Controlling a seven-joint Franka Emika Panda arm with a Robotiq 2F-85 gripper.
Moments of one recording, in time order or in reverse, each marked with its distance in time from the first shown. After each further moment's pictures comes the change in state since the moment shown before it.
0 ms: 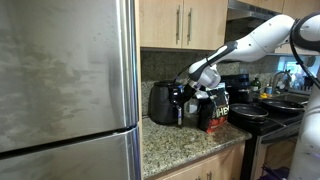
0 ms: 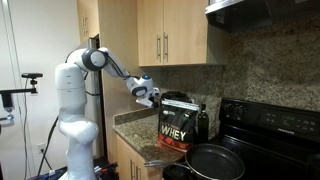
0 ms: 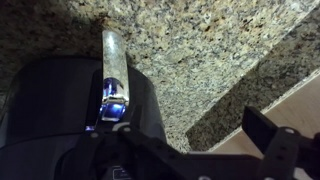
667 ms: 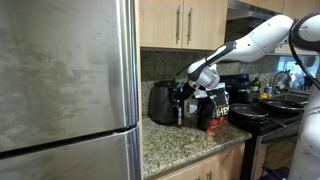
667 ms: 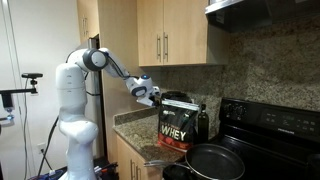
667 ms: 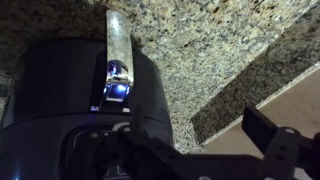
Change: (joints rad) arm -0.013 0.009 0.028 0.007 0.018 0.082 -0.004
